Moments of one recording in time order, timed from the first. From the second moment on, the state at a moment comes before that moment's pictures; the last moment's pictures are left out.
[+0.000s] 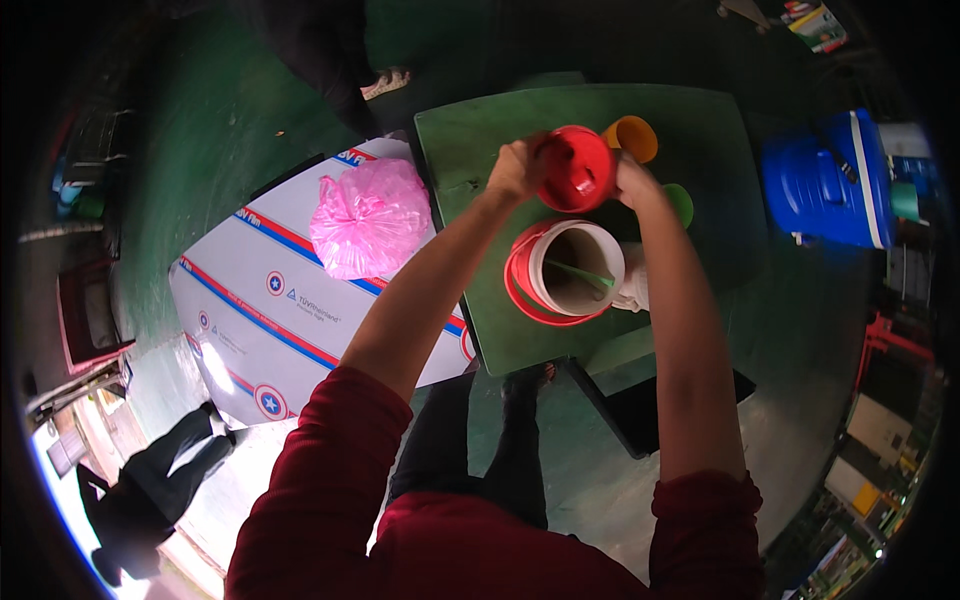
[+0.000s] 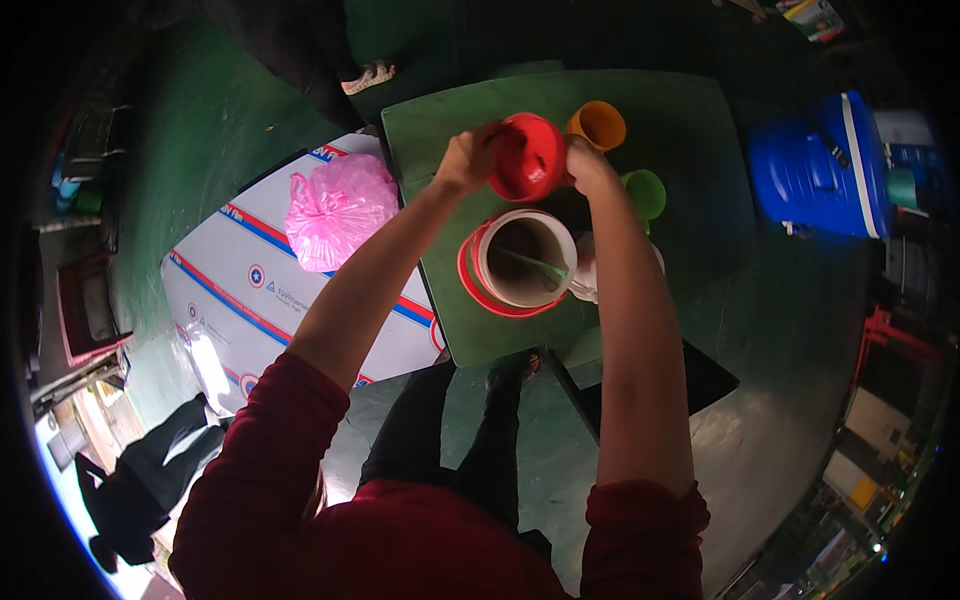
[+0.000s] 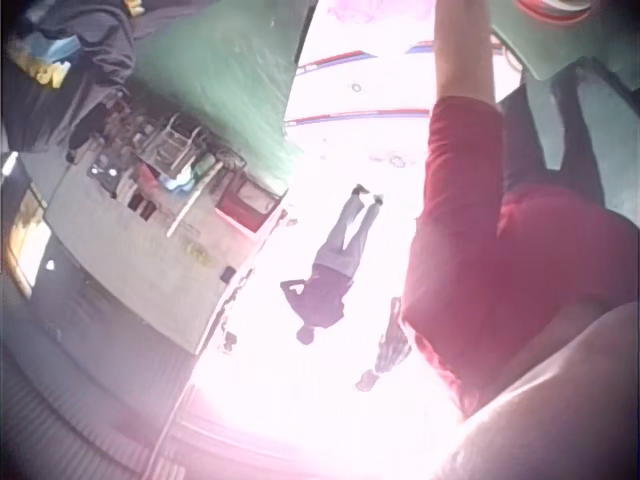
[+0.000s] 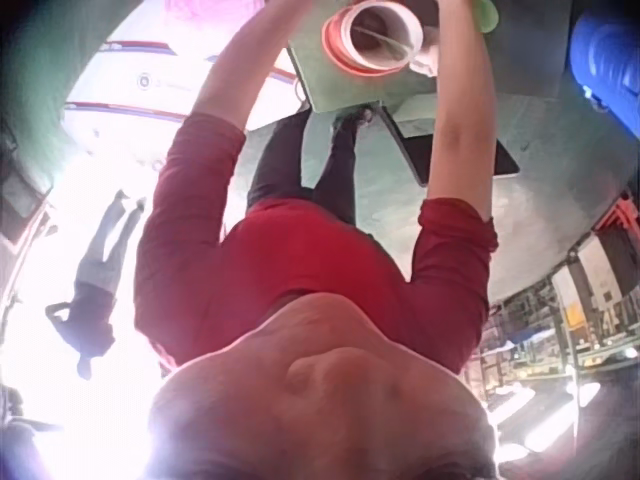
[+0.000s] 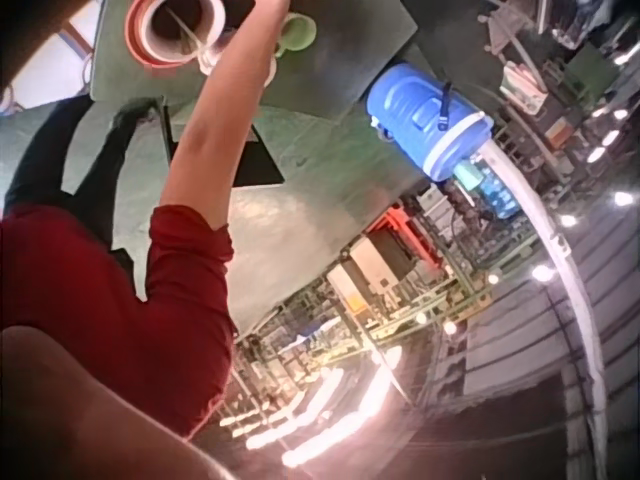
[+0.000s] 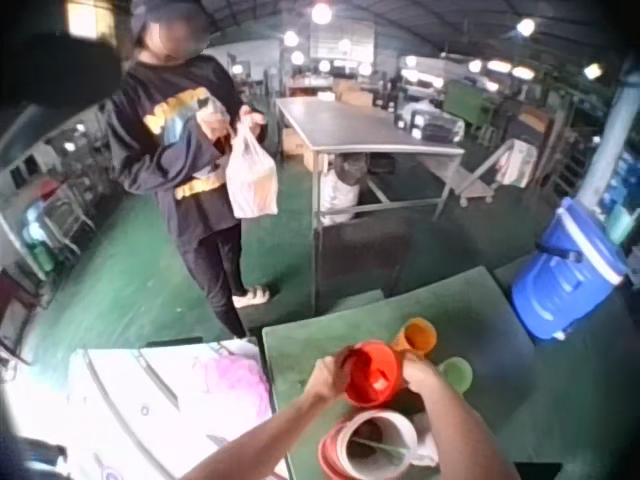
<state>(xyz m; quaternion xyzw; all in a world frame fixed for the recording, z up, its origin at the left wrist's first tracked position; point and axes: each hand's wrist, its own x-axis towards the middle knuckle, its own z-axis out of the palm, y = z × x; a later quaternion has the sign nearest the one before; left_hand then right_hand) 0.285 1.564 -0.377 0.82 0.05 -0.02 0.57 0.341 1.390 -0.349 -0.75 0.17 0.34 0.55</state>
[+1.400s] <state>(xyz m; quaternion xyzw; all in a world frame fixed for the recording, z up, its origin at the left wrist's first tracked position) 0.177 1.528 -0.316 0.73 0.14 -0.10 0.66 0.104 1.389 -0.271 -0.95 -0.16 0.08 0.26</state>
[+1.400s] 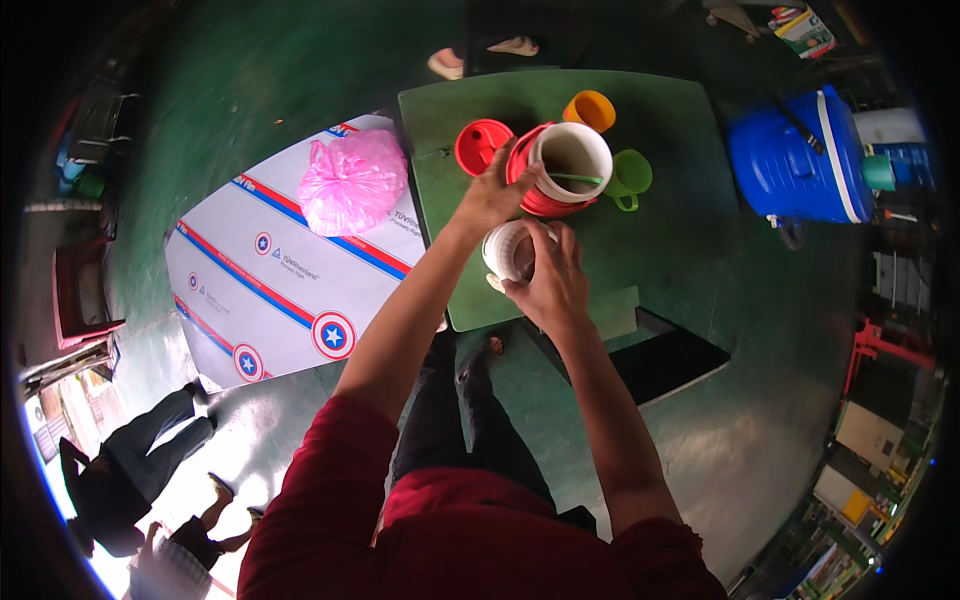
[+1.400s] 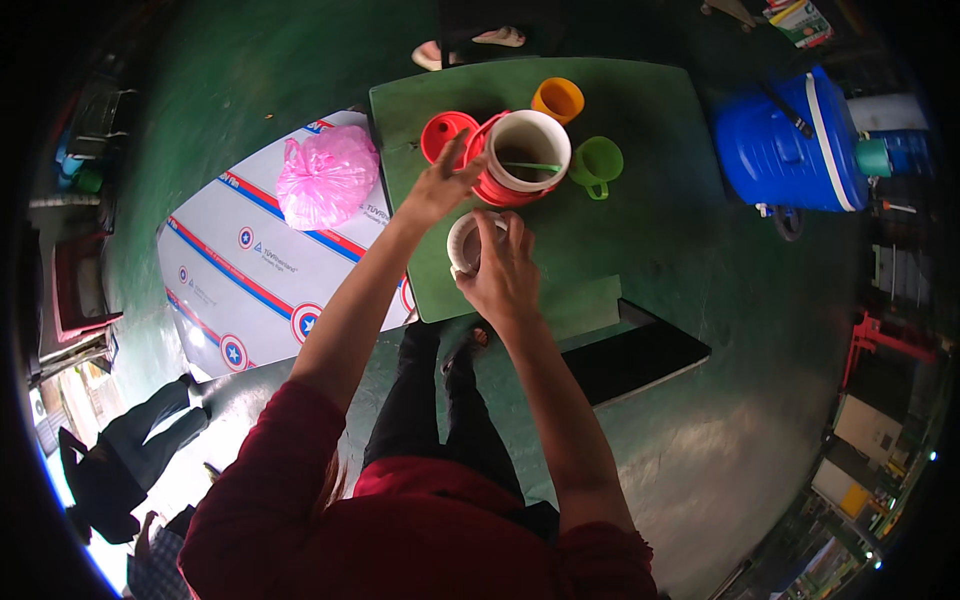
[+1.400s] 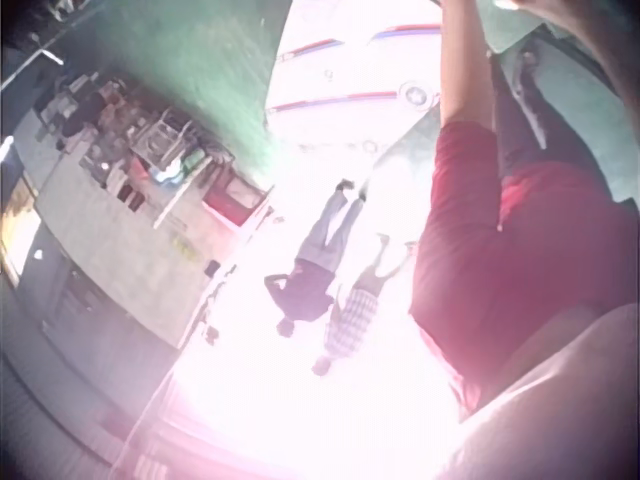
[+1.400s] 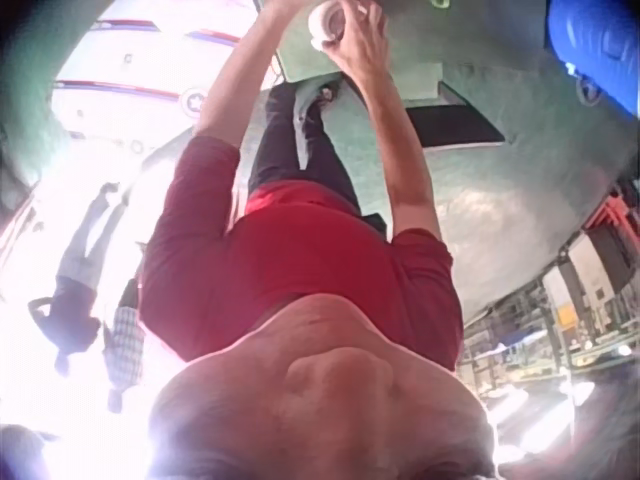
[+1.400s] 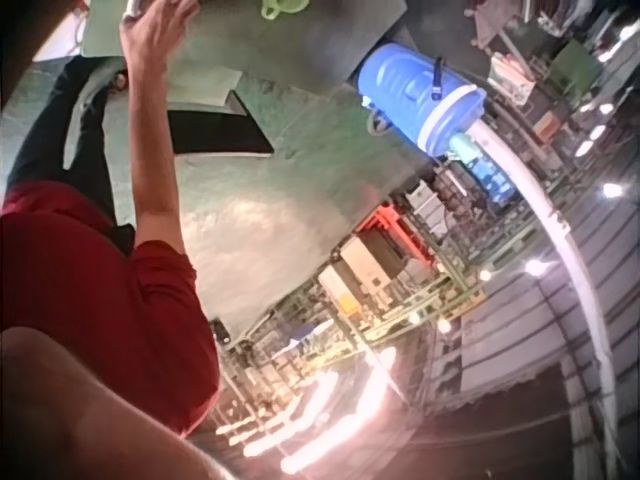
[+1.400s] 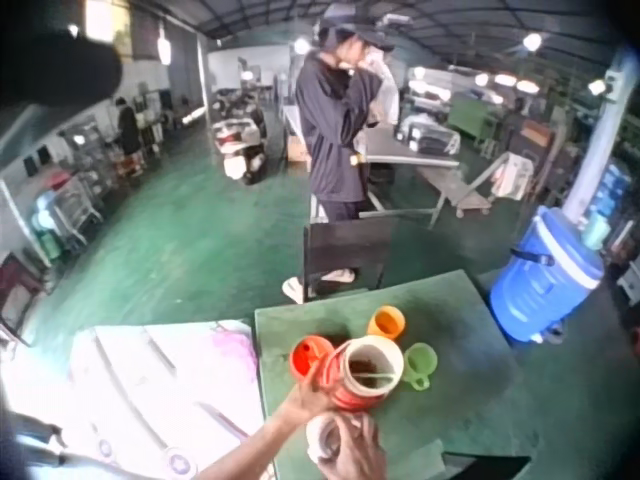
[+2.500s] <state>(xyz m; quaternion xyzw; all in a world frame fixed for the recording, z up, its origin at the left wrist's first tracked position) 0.087 1.508 -0.388 0.77 -0.06 0.21 0.60 0.169 1.402 -0.271 -0.80 -0.59 0.05 0.08</state>
